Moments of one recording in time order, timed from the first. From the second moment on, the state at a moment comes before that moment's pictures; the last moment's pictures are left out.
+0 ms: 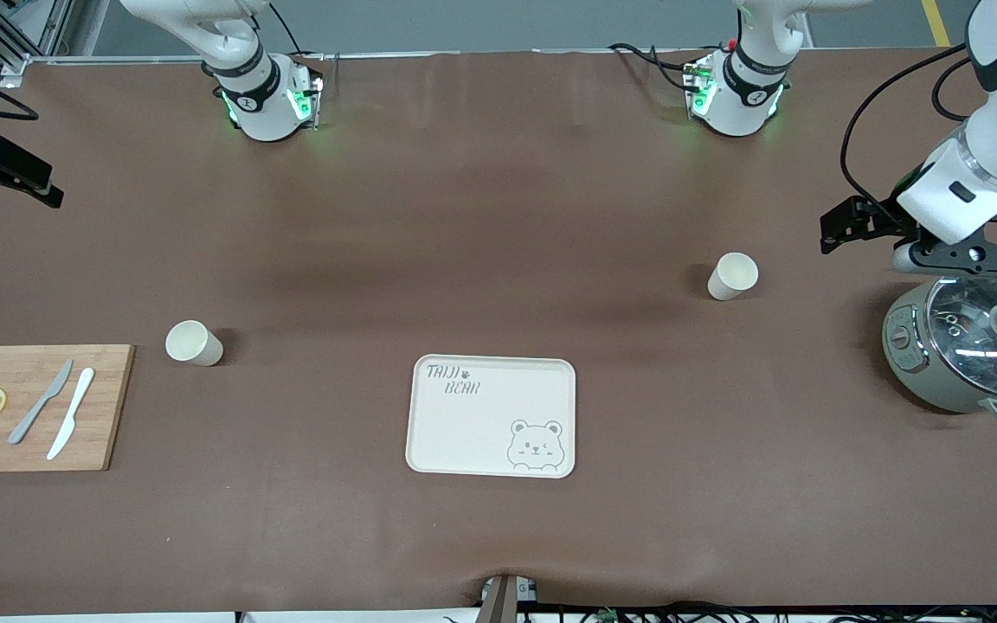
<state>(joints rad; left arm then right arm) -0.02 -0.01 -0.11 -1.71 -0.02 1.68 -0.04 0.03 0.00 -0.06 -1.42 0.02 1.38 0.02</state>
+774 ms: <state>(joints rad) -0.03 -0.01 -0.15 -1.70 -0.02 1.70 -0.13 0.03 0.01 -0.06 -1.42 0.03 1.38 0.02</state>
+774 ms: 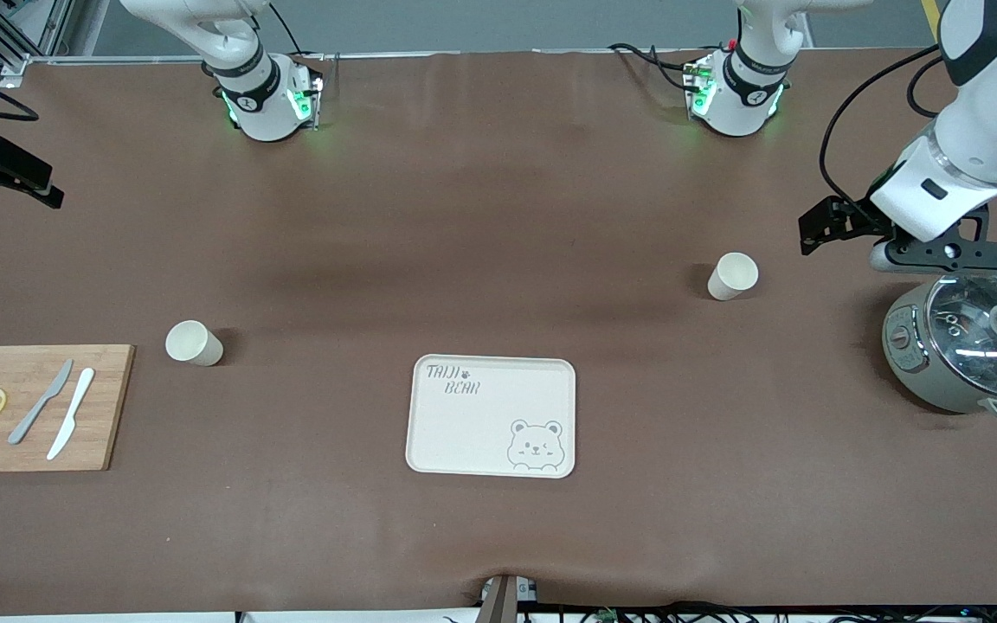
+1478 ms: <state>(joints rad) -0.03 -0.02 -0.21 -1.99 -0.02 2.01 -0.15 0.03 0.01 -0.06 -1.42 0.03 1.38 0.02</state>
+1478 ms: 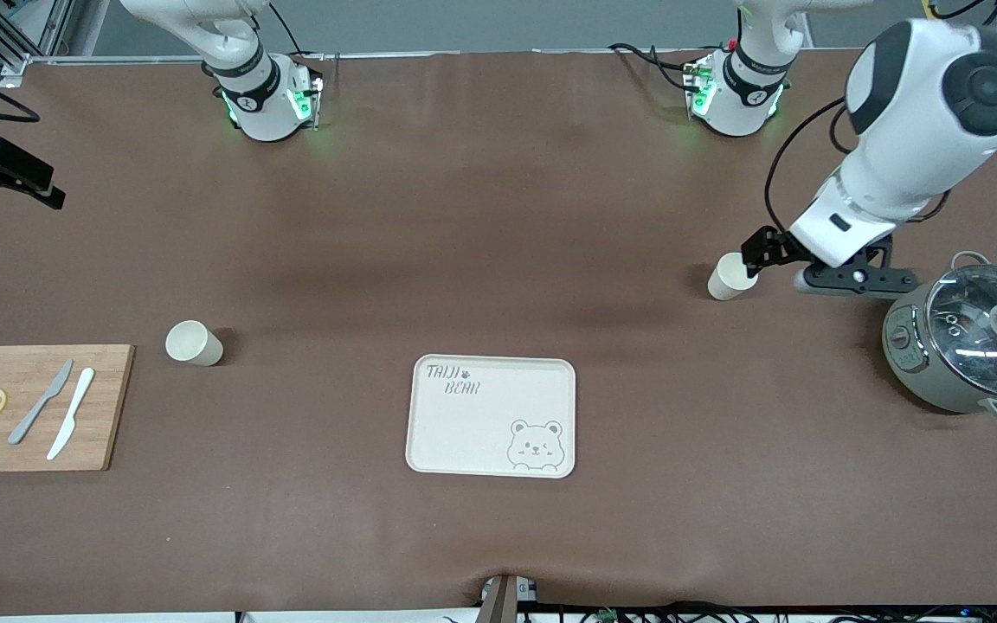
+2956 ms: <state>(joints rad) 0.06 -0.13 -0.21 -2.70 -0.02 2.72 0.07 0.04 0.03 -0.06 -1.42 0.04 1.38 0.02</state>
